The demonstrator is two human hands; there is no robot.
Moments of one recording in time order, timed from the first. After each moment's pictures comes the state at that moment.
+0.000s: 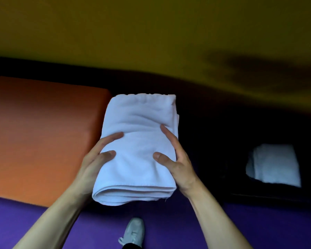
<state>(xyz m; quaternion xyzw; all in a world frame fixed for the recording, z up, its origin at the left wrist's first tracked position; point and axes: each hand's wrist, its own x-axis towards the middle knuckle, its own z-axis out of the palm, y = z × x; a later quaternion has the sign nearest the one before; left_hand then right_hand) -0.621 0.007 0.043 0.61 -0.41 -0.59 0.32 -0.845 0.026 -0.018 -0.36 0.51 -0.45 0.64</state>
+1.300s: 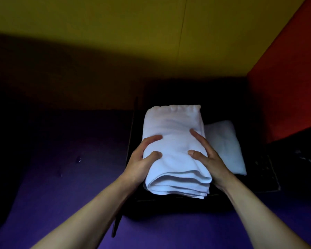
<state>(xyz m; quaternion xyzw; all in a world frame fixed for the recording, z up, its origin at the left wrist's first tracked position) -1.072 0.072 -0.257 0.51 -0.49 -0.65 0.28 -1.296 0.122 -0.286 -0.37 0.60 -0.44 0.55</state>
